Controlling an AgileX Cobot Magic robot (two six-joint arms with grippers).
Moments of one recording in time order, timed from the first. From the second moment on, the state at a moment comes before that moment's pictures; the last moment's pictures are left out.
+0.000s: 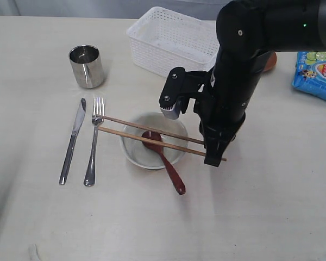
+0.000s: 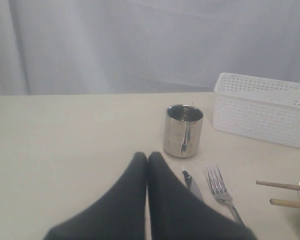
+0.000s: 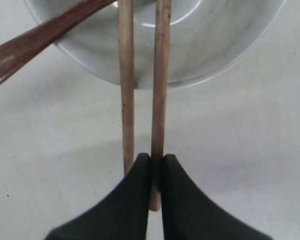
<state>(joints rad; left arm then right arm) -0.16 0.00 0.00 -0.02 0.22 -0.04 0.66 1.75 -1.10 0.05 0.98 -0.70</state>
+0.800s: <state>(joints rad) -0.16 0.00 0.00 -0.02 0.22 -0.04 0.66 1.75 -1.10 0.05 0.98 -0.70</state>
